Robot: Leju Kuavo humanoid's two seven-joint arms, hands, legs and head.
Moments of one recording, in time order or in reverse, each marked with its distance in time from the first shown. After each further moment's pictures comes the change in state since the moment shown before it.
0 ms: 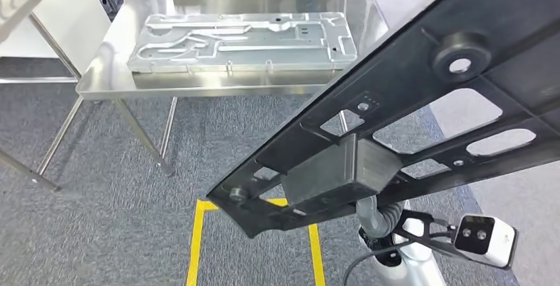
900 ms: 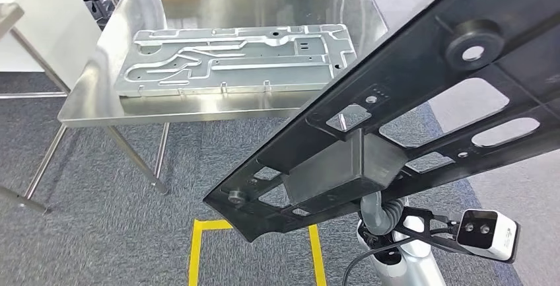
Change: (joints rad) left arm 0.005 -0.002 0.002 0.000 0.000 0.007 -0.002; right arm -0.003 0.006 0.001 0.008 -0.046 0.019 -0.001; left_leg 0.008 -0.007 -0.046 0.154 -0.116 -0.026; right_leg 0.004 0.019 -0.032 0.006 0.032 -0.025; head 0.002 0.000
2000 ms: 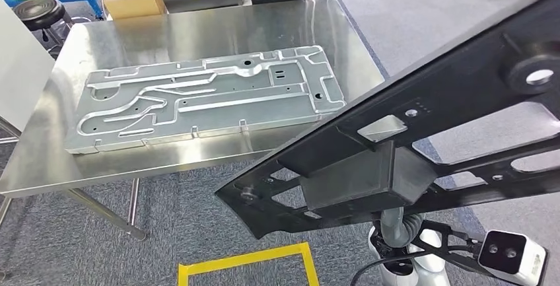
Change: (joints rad) left arm -0.001 0.004 -0.003 0.000 -0.004 -0.005 -0.012; right arm 0.083 0.061 -0.114 -0.074 0.058 0.066 0.000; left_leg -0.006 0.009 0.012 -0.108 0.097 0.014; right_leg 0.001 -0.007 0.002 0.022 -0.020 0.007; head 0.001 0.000
